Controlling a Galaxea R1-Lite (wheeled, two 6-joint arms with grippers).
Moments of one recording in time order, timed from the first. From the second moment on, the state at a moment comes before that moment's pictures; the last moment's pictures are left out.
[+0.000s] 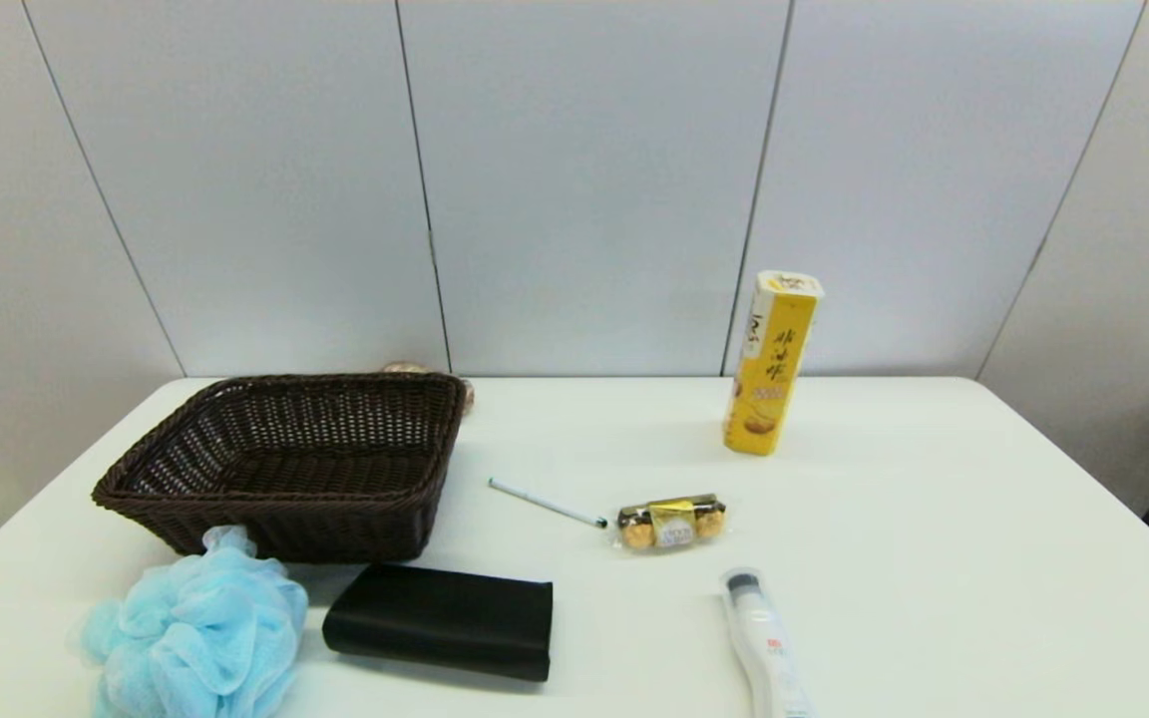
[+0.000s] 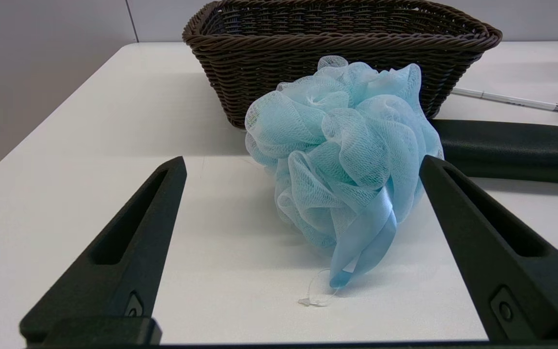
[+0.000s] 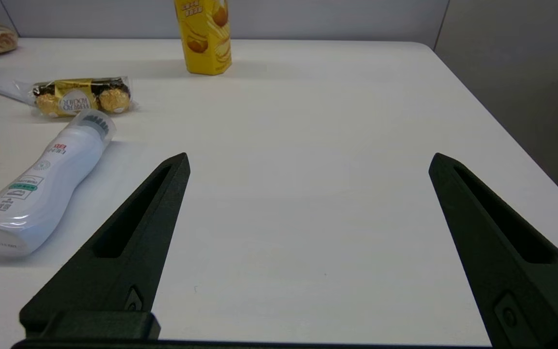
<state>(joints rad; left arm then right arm) 0.00 0.00 0.00 0.00 -0.03 0.02 0.00 0.00 0.00 0.01 0.00 -0.01</state>
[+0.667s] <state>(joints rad) 0.00 0.00 0.00 0.00 -0.03 0.02 0.00 0.00 0.00 0.01 0.00 -0.01</state>
